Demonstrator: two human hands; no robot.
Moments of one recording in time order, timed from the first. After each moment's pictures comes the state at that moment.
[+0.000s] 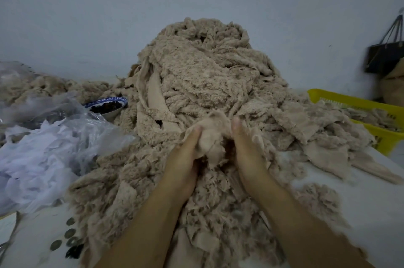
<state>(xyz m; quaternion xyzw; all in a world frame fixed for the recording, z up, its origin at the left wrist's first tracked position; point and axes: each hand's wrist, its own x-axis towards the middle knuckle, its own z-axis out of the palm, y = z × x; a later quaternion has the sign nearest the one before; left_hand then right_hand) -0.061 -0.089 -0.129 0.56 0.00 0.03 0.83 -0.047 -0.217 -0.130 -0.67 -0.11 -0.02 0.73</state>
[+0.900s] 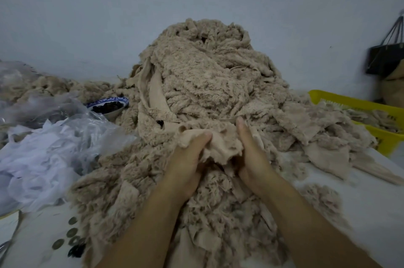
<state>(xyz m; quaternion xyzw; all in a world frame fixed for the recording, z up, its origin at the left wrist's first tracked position) -0.066 -0.089 -0.127 0.56 -0.07 0.04 0.83 -0.041 -0.227 -0.133 -0.54 -0.13 0.09 0.83</state>
